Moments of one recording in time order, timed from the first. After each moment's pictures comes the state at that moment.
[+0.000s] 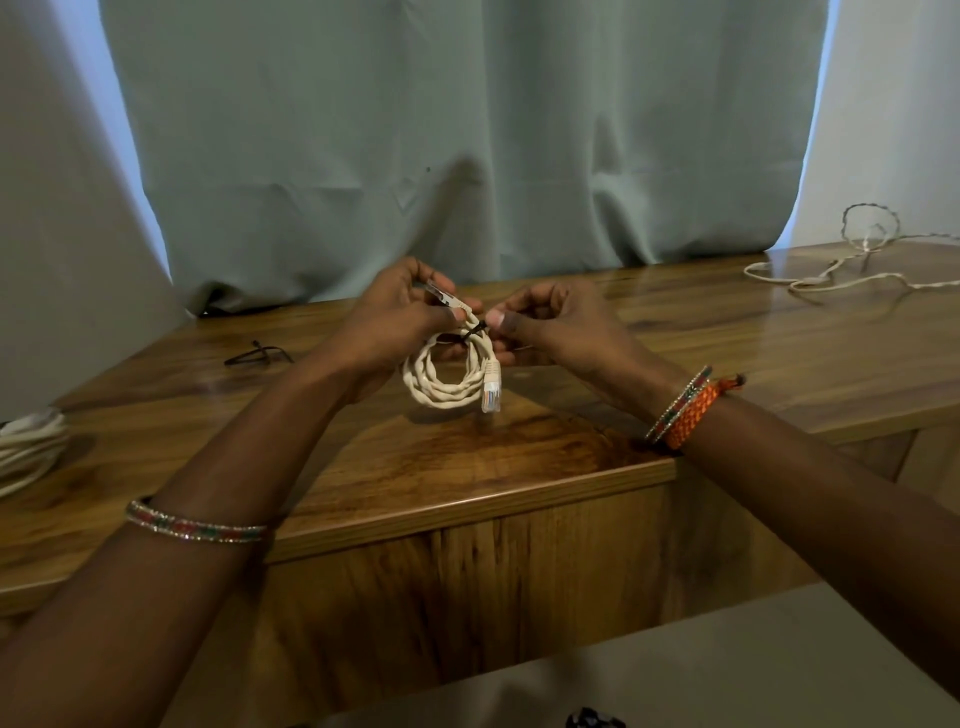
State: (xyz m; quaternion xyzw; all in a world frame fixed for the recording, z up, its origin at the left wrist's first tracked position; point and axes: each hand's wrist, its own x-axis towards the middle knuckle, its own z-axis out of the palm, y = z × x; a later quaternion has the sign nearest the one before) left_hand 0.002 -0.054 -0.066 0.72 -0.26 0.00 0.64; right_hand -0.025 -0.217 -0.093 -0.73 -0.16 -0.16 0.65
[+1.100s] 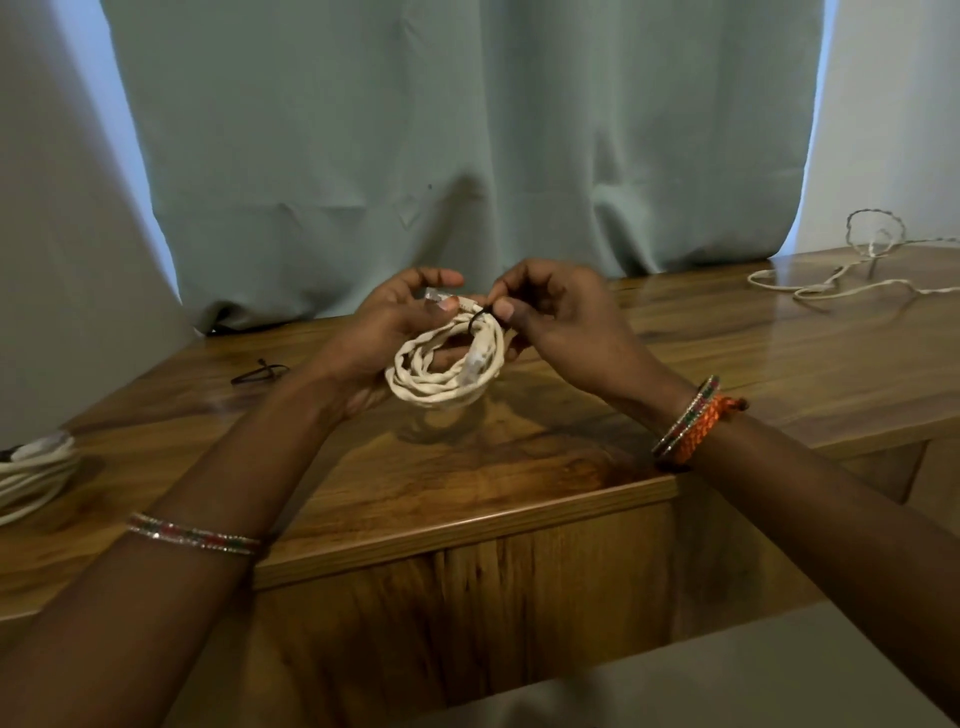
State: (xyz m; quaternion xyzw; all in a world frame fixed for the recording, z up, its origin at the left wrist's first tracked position) left_hand 0.004 -0.049 -0.061 0.62 -0.30 -0.06 0.72; right_hand -0.029 -0.213 -0.081 -0.77 -0.23 -0.31 0.51
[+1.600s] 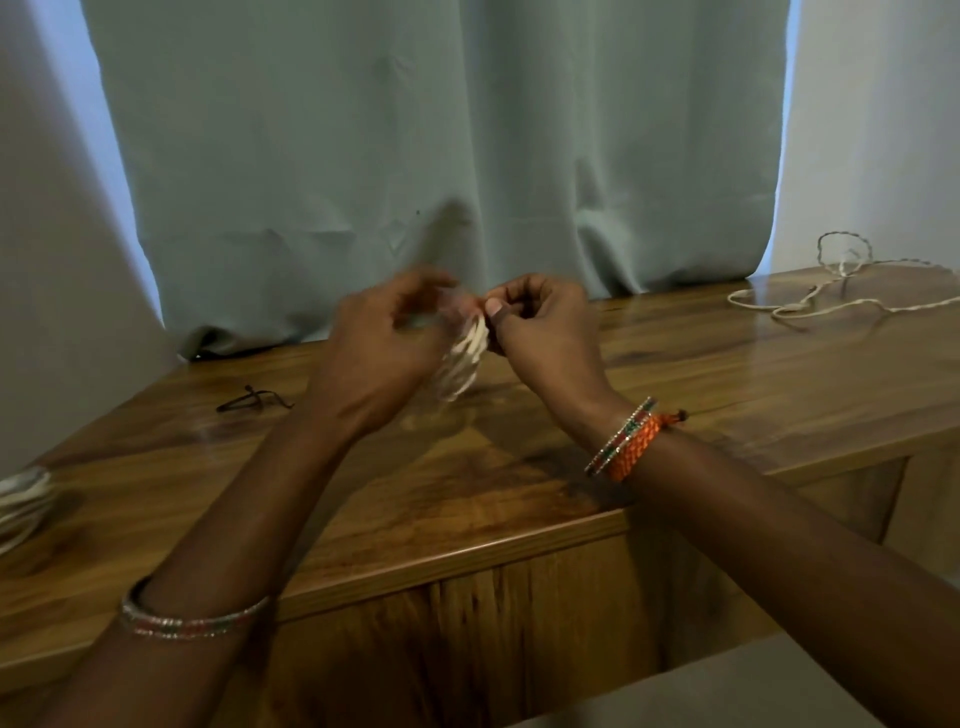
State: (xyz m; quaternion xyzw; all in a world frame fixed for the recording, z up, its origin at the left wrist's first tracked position) left_hand -0.002 -0.047 -0.060 0.77 -0.38 0.31 0.41; right_hand -0.019 -0.190 -0.077 -0.71 -0.05 -0.42 0.56
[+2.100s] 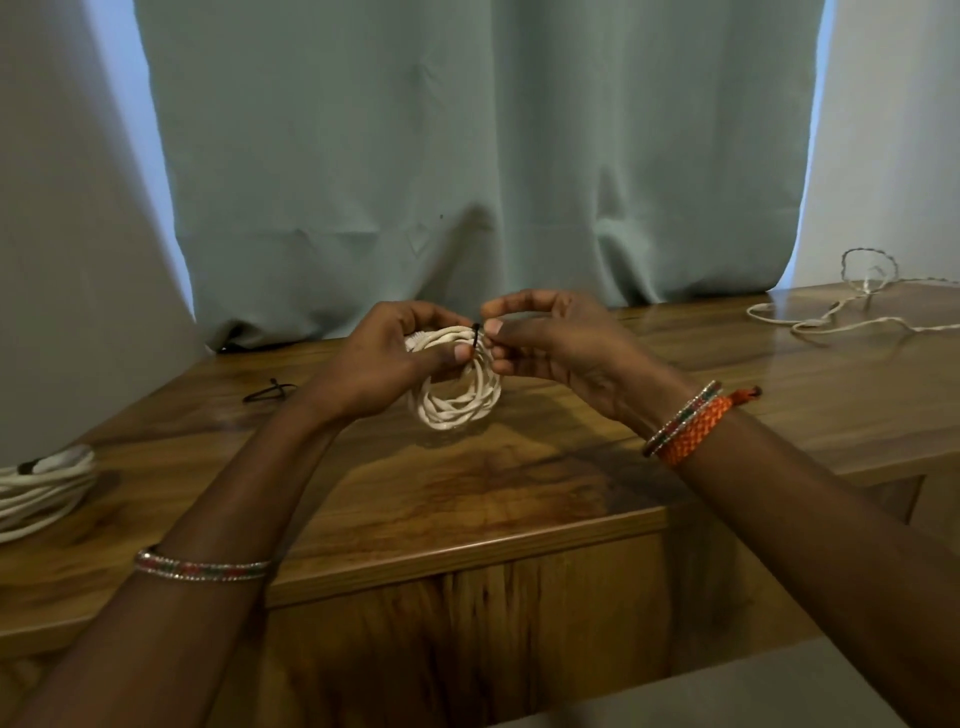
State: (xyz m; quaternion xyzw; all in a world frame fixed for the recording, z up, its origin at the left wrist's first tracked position) left_hand 0.011 -0.029 -0.060 0.77 -0.39 0.10 0.50; right_hand -0.039 -0.201 -0.058 -0.68 -0.14 -0.11 0.71
